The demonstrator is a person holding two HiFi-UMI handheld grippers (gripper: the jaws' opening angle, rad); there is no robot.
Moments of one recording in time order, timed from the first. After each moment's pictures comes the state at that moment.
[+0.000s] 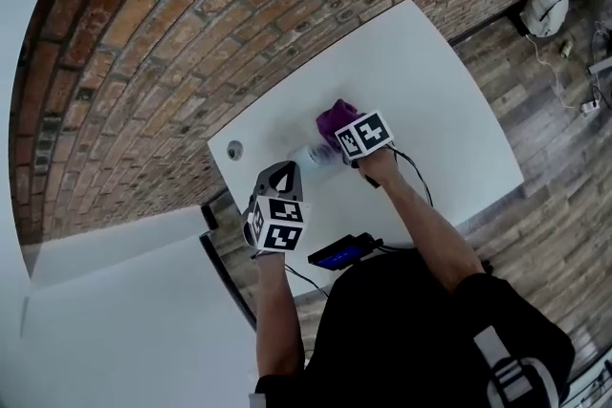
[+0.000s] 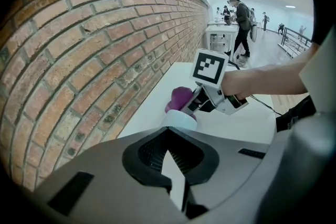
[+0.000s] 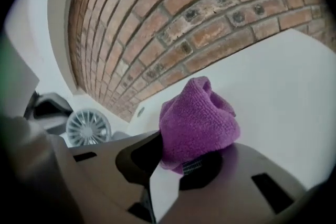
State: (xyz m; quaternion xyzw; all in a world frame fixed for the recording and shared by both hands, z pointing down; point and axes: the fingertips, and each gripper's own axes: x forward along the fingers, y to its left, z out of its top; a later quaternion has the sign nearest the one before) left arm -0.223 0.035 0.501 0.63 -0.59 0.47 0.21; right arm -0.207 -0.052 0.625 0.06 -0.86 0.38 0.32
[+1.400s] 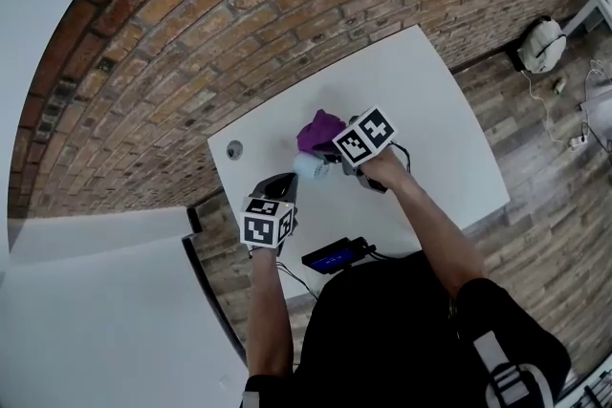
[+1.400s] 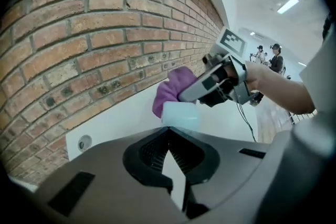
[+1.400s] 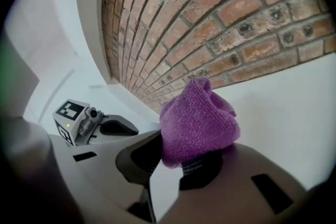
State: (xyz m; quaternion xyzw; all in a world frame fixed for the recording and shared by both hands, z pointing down) left arm -0.230 0.061 0.520 0.64 -0.62 0.29 0.33; right arm -0.219 -0.013 0.530 -0.11 -0.88 0.35 0.31
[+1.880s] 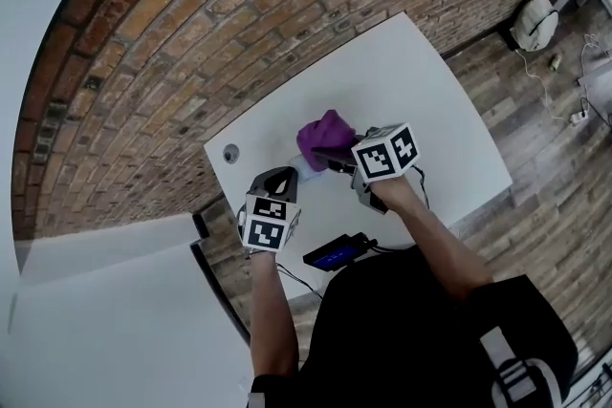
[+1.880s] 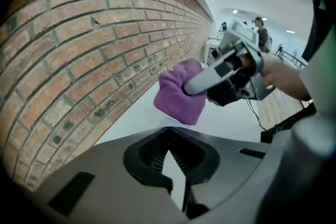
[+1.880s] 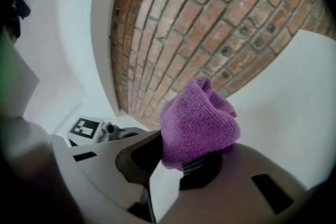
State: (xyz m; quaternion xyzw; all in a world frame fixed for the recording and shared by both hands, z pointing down) left arm -0.213 0.045 0.494 0.66 -0.59 0.39 0.26; right arm -0.181 -0.011 0.479 -0.05 -0.88 0.45 0.16
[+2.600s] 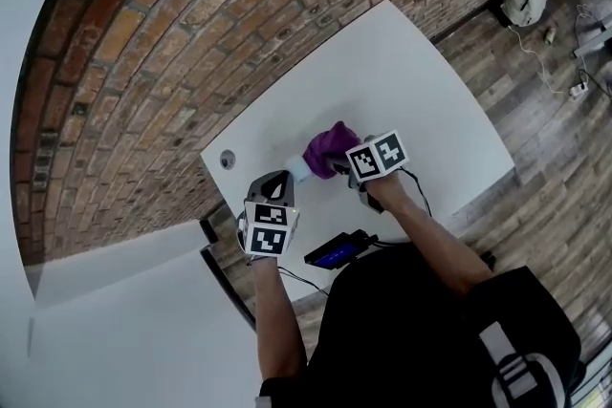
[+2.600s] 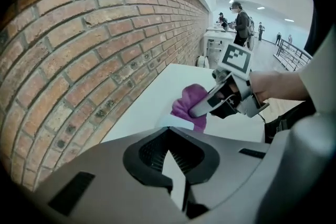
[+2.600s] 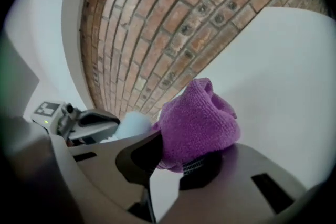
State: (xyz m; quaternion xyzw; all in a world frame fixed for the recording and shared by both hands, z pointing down) left arm -0.214 0.047 0.502 0.65 -0.57 0.43 0.24; right arm -0.165 -0.006 0.579 0.03 -0.84 0.49 0.23
